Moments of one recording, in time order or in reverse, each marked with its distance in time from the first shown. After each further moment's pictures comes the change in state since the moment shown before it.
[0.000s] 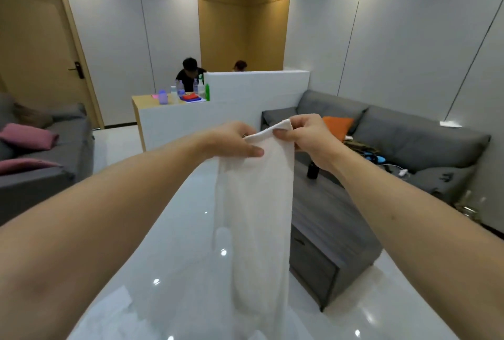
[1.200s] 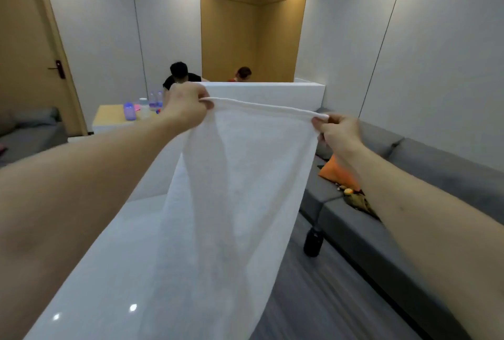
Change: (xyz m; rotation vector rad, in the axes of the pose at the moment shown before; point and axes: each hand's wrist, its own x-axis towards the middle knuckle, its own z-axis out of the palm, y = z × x) left_hand 0.665 -0.076 -0.090 0.258 0.769 -0.164; right_hand 0.657 0.251 -0.248 0.044 0.331 0.016
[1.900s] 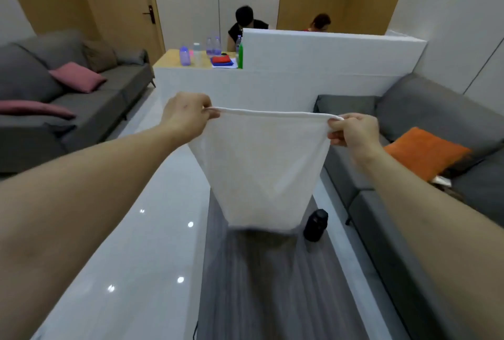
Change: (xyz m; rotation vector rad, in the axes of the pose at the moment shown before) left_hand -0.064 0.107 0.205 0.281 -0.066 -0.294; right_hand 0.163 0.189 -0.104 0.123 -0.375 0.183
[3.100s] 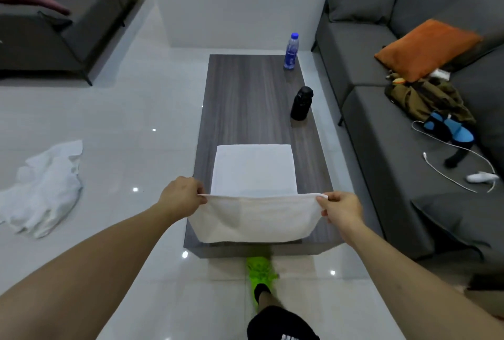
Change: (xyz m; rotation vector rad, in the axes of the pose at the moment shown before) left_hand -0.534 0.038 0.151 0.169 -0.745 -0.299; right_hand -0.377 0.333 -0.223 -0.467 -0.120 0.498
